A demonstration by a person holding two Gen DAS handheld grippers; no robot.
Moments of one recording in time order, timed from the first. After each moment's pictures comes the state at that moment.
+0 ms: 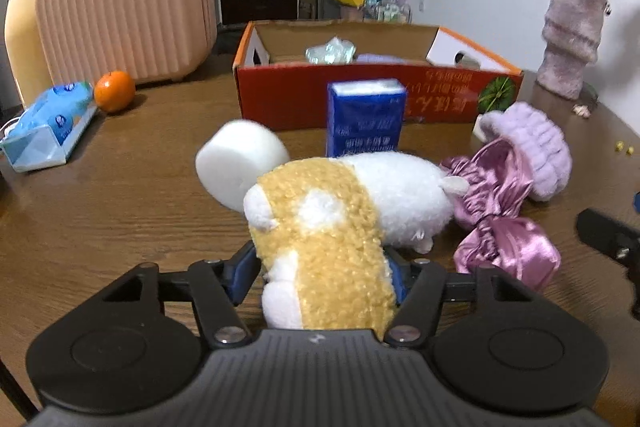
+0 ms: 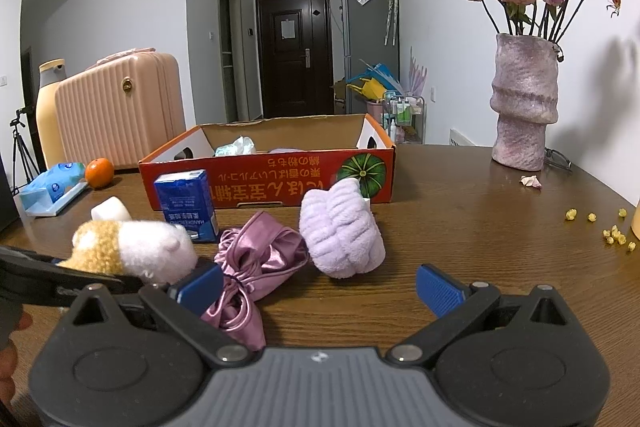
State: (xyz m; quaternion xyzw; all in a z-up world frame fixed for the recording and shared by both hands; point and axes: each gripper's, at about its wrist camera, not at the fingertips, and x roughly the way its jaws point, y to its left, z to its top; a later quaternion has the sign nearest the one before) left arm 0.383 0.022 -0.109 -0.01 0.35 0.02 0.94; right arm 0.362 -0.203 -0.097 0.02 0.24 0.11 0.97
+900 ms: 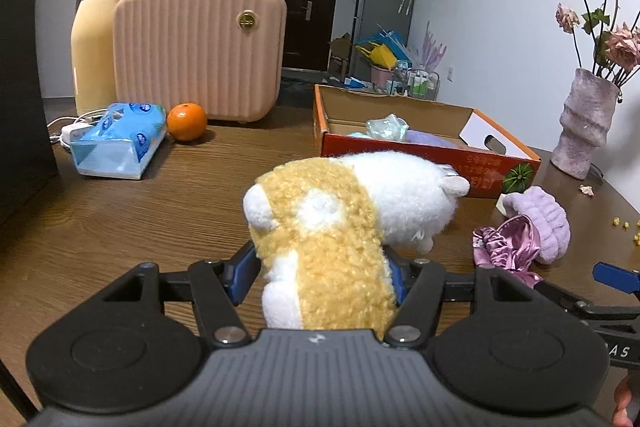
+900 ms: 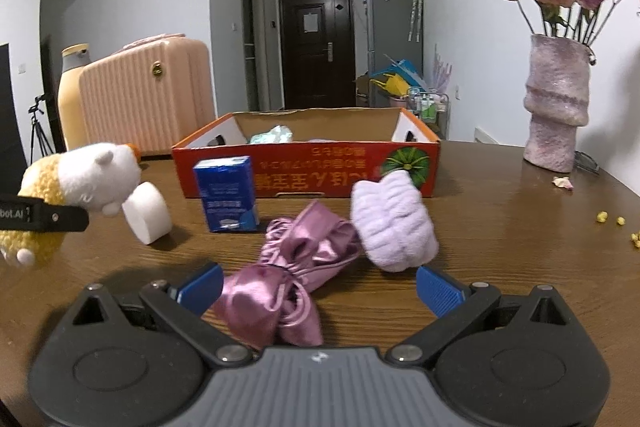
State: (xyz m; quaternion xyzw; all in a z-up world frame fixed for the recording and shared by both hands) left arm 0.333 0.081 -0.072 -0.07 0.27 0.06 0.96; right arm 0.361 -0.168 -0.102 0.00 0.24 0.14 0.96
